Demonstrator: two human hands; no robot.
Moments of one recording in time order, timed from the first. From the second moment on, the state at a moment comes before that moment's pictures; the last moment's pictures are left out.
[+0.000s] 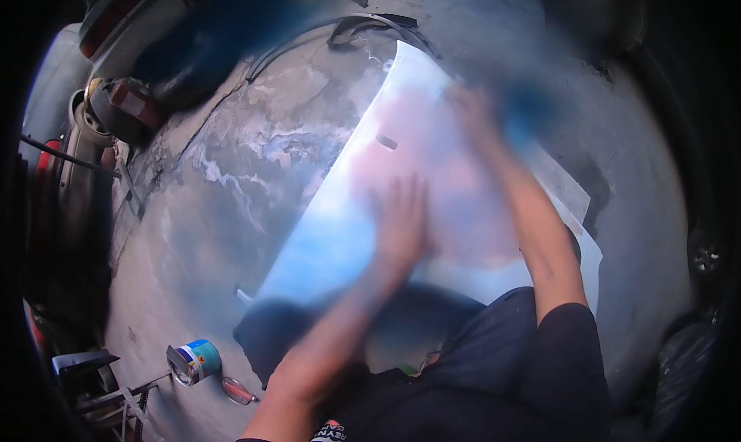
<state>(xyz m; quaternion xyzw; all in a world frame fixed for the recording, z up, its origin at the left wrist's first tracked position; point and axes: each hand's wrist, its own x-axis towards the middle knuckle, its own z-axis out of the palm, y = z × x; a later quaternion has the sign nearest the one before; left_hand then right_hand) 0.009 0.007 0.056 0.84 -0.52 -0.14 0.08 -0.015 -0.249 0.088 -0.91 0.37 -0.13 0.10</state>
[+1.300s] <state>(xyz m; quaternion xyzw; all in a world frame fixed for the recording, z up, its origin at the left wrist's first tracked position) 0.017 0.011 0.044 0.84 -0.50 -0.17 0.12 0.067 -0.230 0.060 -0.96 0.24 -0.11 -0.03</state>
